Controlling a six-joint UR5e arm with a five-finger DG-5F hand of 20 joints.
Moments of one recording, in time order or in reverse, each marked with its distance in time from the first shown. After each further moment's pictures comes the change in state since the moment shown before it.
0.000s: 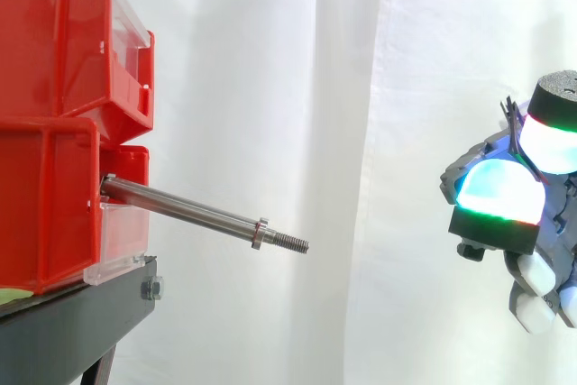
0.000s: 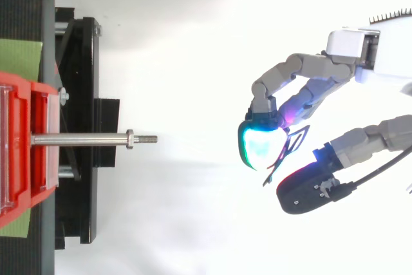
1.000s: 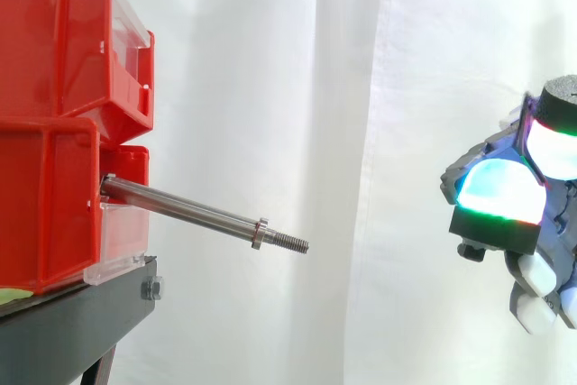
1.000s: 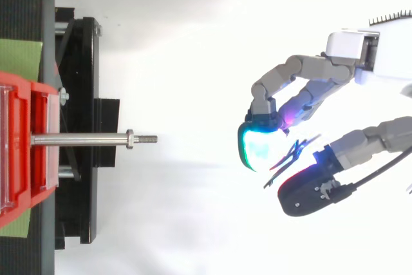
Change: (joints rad) arm 0.001 0.000 -0.001 0.001 0.000 0.003
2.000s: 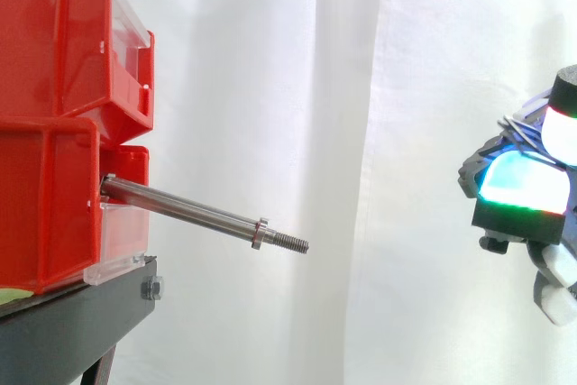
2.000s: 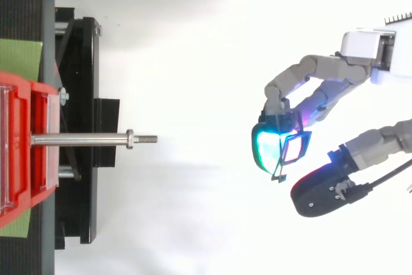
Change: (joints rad) arm 0.000 0.022 0.000 -0.050 -0.004 0.000
